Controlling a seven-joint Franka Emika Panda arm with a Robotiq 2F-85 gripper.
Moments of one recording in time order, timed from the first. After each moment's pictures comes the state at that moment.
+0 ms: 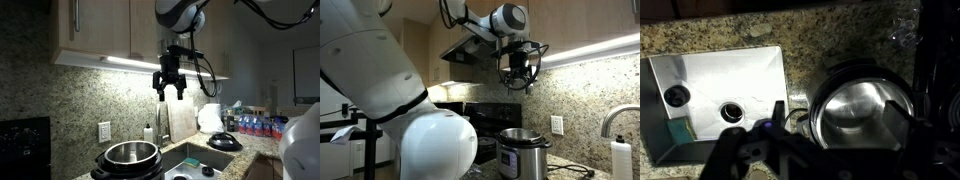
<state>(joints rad) -0.01 -0.61 0.06 -2.26 0.03 1.61 0.17</state>
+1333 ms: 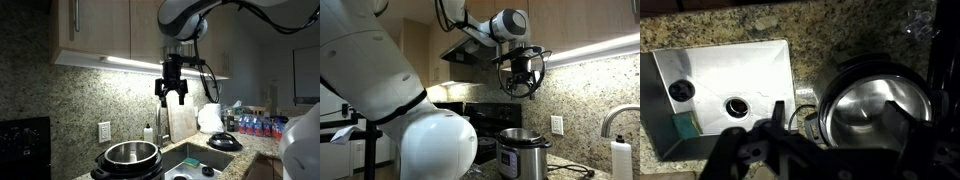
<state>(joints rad) -0.01 -0.64 0.06 -2.35 0.00 1.70 0.16</state>
